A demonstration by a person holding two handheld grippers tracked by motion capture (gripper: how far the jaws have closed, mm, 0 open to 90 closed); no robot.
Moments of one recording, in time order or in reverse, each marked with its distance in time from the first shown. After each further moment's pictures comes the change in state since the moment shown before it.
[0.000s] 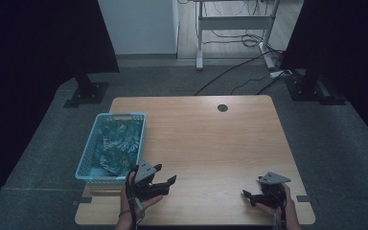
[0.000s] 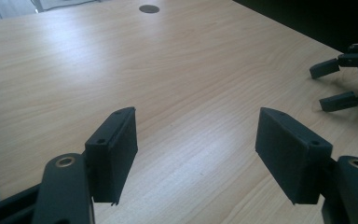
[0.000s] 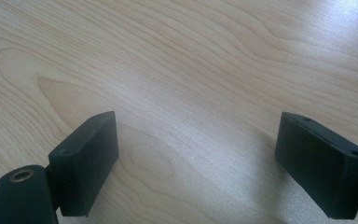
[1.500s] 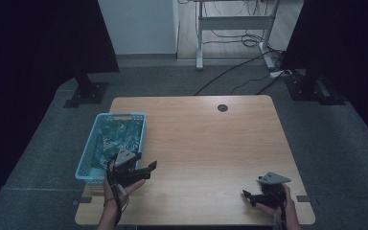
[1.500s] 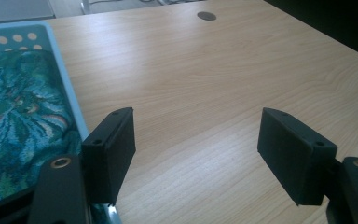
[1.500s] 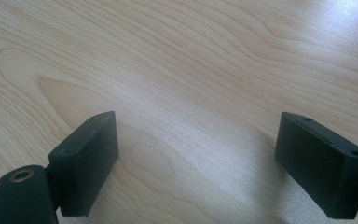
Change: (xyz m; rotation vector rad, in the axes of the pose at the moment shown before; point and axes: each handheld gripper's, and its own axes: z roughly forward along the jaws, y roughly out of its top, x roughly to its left) left arm 0.060 0.008 -0.016 -0.005 0.126 -0.089; right arm 0.000 0.000 0.000 0.000 -0.001 0.000
